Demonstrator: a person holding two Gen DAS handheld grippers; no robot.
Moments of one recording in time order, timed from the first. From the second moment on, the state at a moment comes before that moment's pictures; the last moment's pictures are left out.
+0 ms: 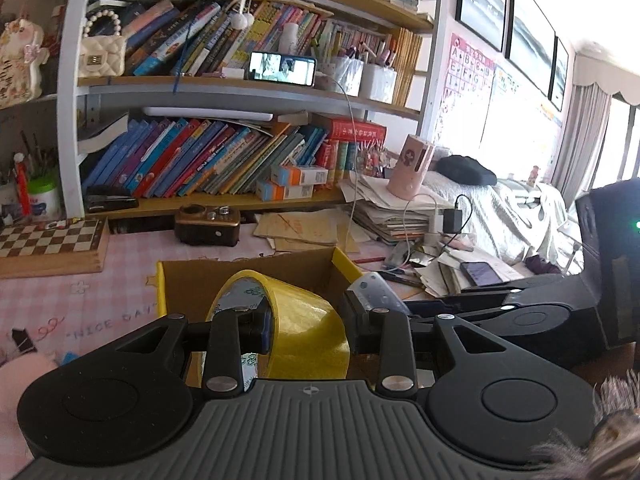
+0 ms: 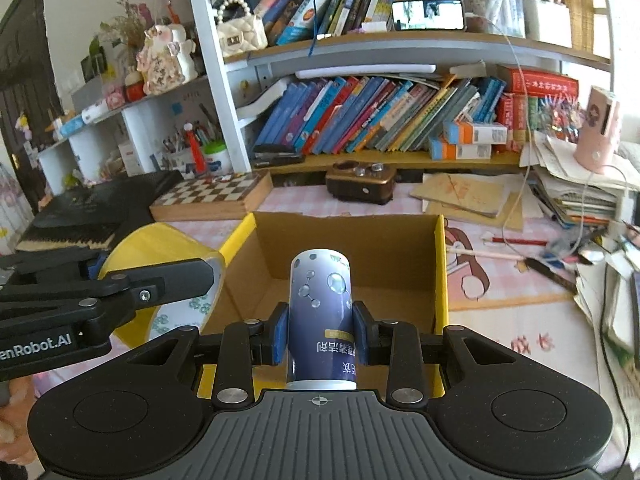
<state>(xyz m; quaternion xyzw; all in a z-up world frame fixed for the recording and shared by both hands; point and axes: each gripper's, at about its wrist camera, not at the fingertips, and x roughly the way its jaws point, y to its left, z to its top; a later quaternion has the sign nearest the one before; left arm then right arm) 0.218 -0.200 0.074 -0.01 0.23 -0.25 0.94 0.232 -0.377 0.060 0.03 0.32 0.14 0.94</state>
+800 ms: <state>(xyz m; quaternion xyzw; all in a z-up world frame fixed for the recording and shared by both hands) 0.322 -0.230 -0.012 0.02 0.38 -0.20 0.90 0.335 -0.356 -0.008 -0.21 0.41 0.22 0.86</state>
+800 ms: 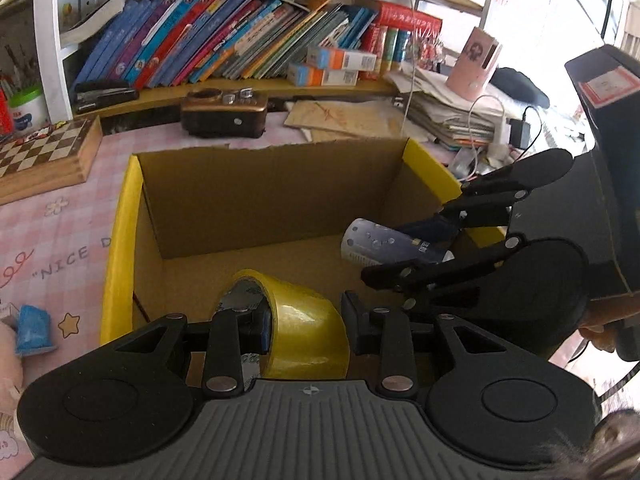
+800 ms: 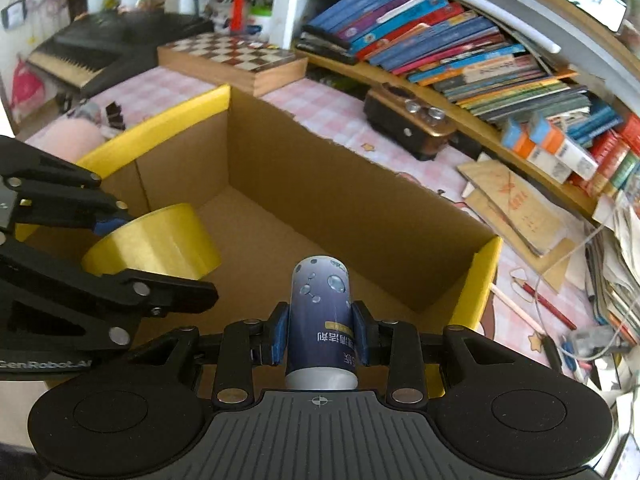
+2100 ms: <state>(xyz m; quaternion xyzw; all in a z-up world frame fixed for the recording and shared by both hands) 0.213 -0.183 0.050 0.01 0.23 -0.05 0.97 0.217 -0.408 0.055 -0.01 0.22 0.05 0.97</state>
